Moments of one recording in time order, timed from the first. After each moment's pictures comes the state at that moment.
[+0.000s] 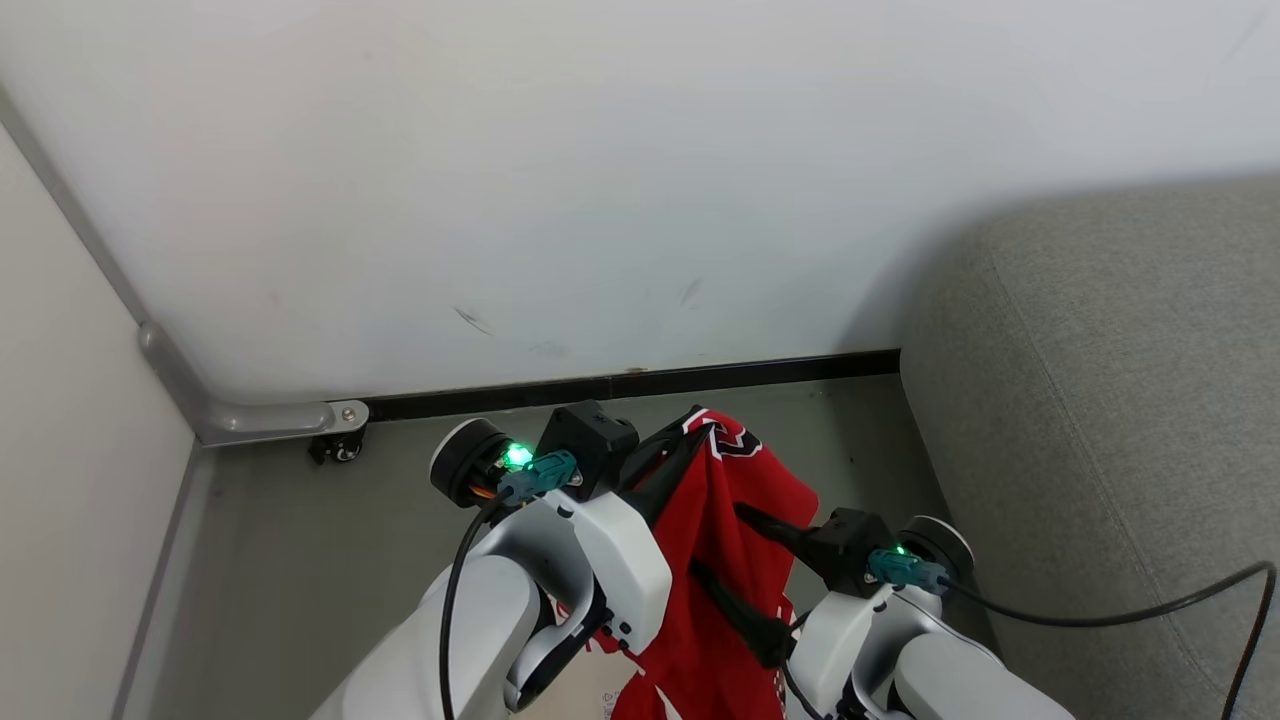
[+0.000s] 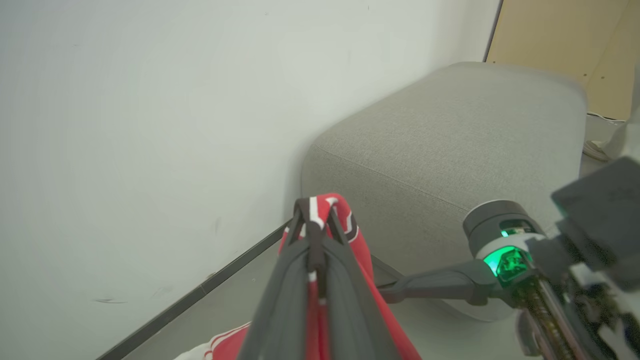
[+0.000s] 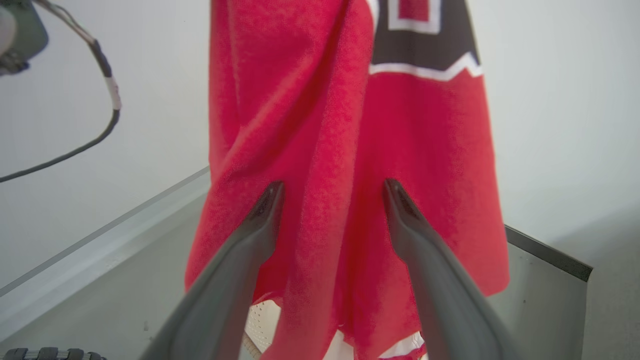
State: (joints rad) left arm -0.52 0.04 -0.68 0.25 -0.45 -0.06 0.08; right arm -0.40 -0.09 0.74 0.49 0.28 0.13 -0.26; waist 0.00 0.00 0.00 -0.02
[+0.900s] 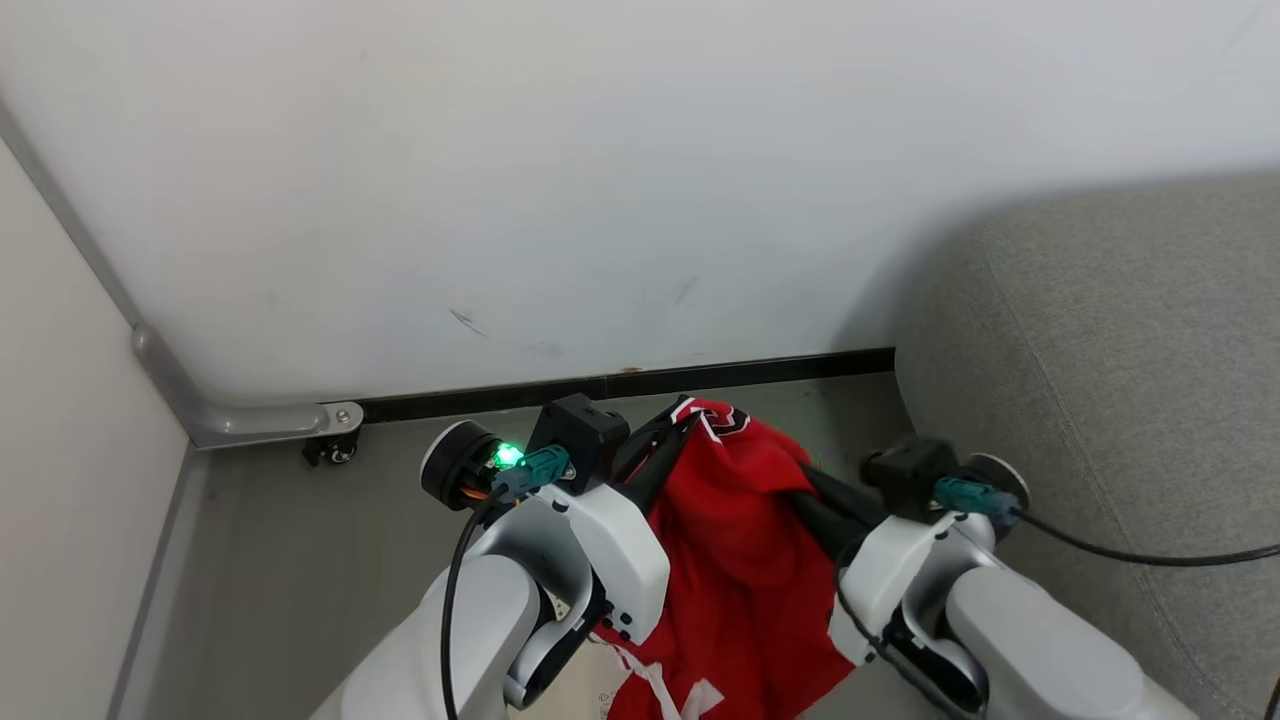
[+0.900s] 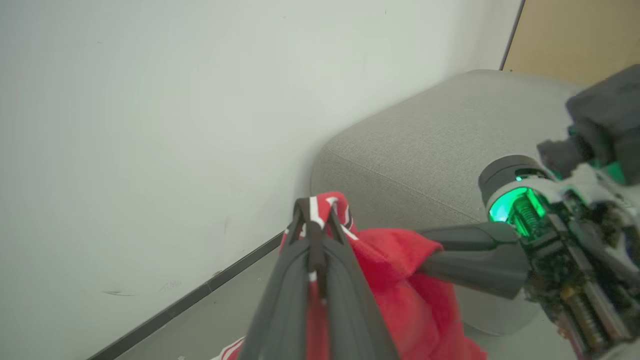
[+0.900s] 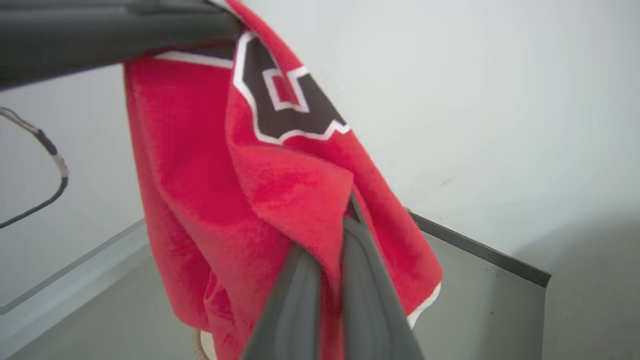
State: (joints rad) left arm -0.52 0.04 -0.69 0.24 -0.47 0.00 0.08; right arm -0.48 -0.16 0.71 0.48 0.37 0.13 -0.26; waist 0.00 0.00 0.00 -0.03
